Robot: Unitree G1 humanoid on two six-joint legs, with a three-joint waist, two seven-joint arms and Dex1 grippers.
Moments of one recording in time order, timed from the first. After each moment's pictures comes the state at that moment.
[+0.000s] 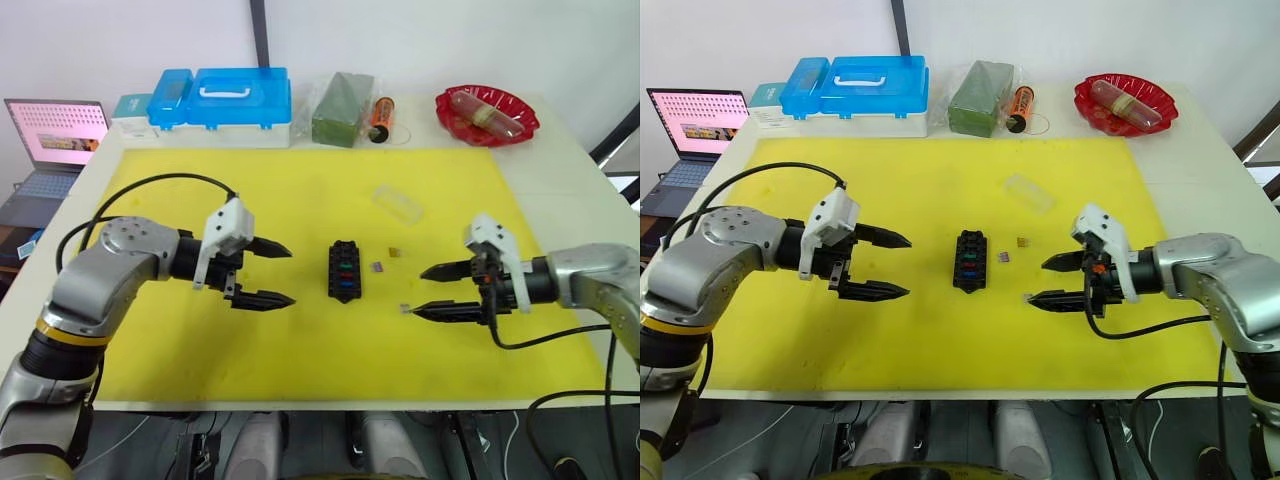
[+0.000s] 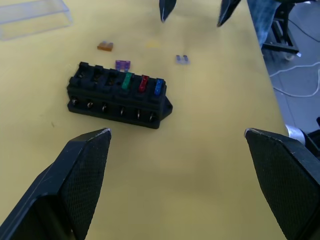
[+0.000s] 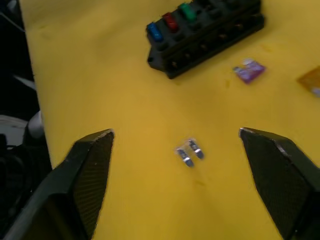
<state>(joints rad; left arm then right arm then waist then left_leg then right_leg) -0.51 0.80 -0.13 -0.28 -0.51 0.68 -1.26 -0.39 -1.01 0.04 -0.33 0.65 0.99 1.12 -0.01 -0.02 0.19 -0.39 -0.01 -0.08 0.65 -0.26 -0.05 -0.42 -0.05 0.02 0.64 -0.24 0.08</state>
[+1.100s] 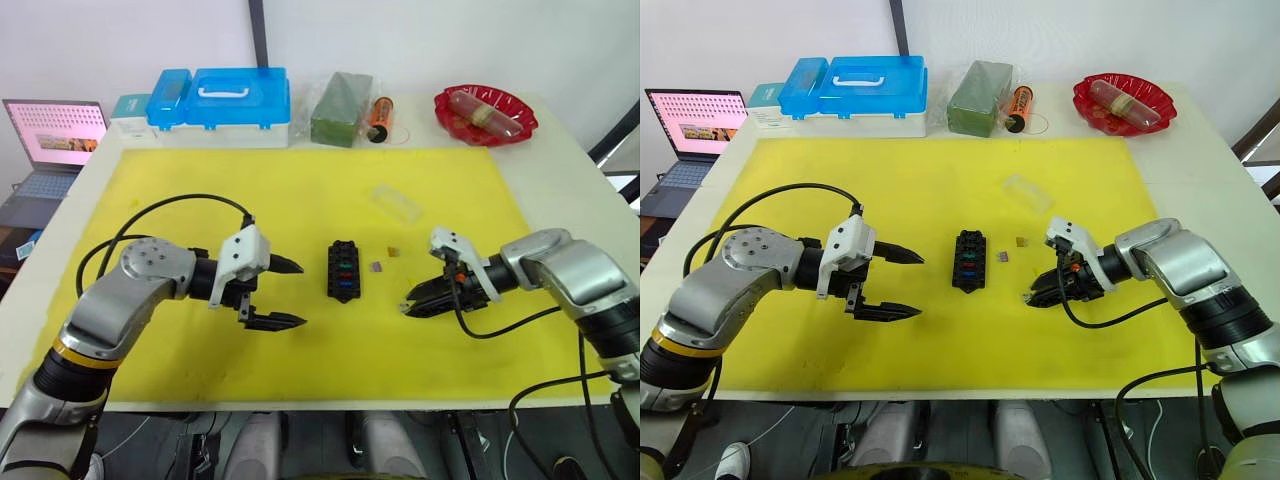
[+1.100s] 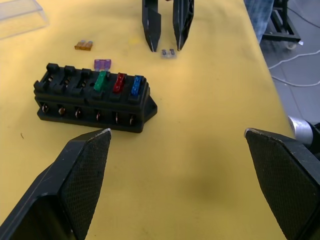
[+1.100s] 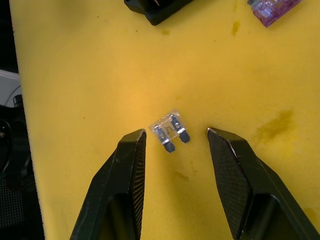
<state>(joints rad) -0.44 0.77 -0.17 -0.34 -0.46 0.57 -1.19 -0.65 -0.96 0.38 0.04 0.41 0.91 1.37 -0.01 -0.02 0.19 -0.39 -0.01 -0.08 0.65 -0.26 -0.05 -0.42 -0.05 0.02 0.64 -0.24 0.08</state>
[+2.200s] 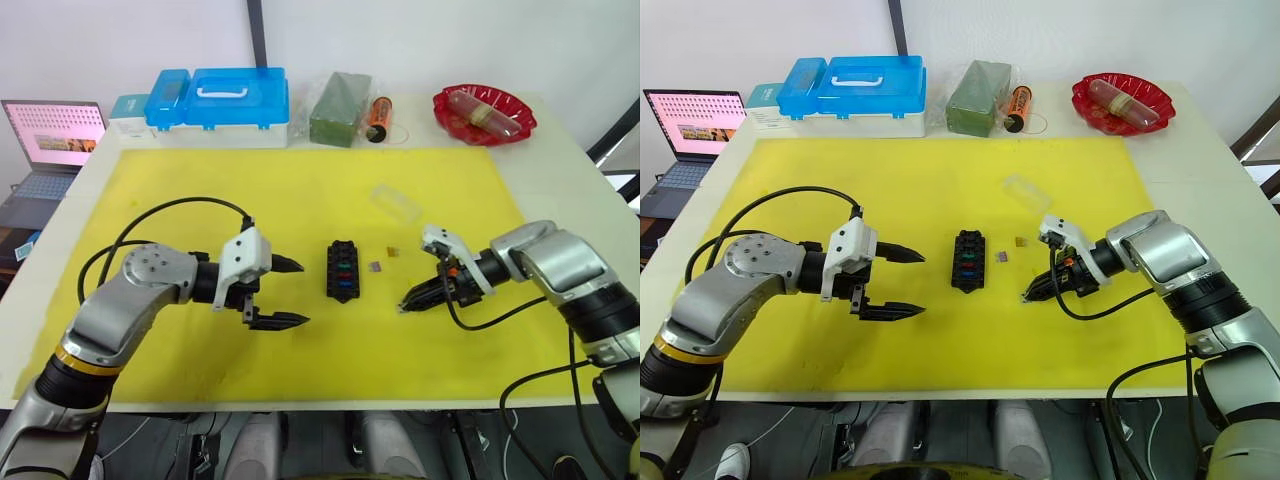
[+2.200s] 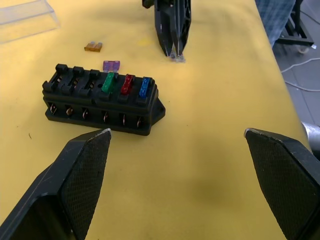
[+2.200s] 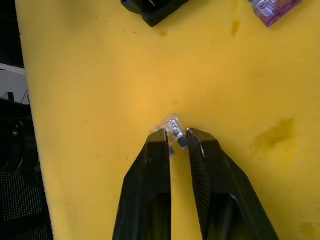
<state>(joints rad) -0.41 0.76 -0.17 -0.36 -0.47 0.56 -1.12 -0.73 -0.90 0.43 0.12 0.34 0.95 1.45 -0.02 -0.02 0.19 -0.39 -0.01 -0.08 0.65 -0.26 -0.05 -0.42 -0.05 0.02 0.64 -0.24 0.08</state>
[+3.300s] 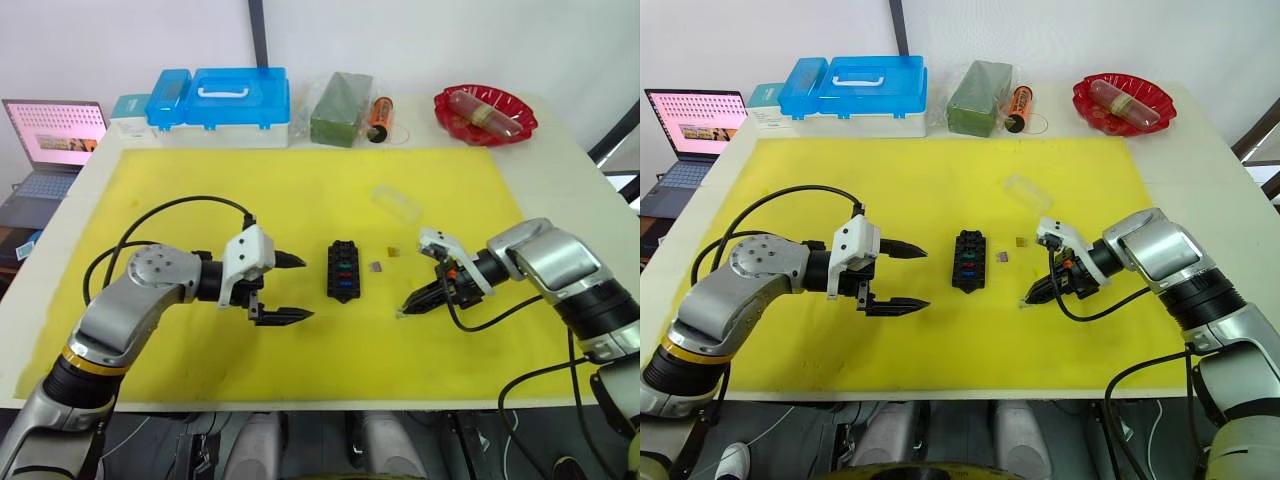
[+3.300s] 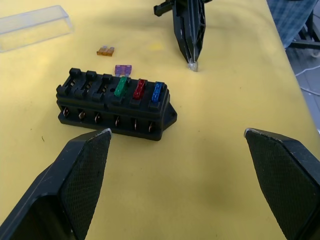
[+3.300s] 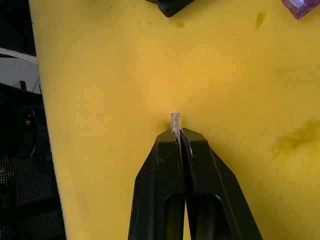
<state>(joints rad) -0.41 0.73 -0.17 -0.35 -0.44 0.55 -1.09 -0.75 -0.90 0.46 0.13 0.30 0.95 1.52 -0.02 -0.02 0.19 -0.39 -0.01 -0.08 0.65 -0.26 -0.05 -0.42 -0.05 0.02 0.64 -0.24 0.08</state>
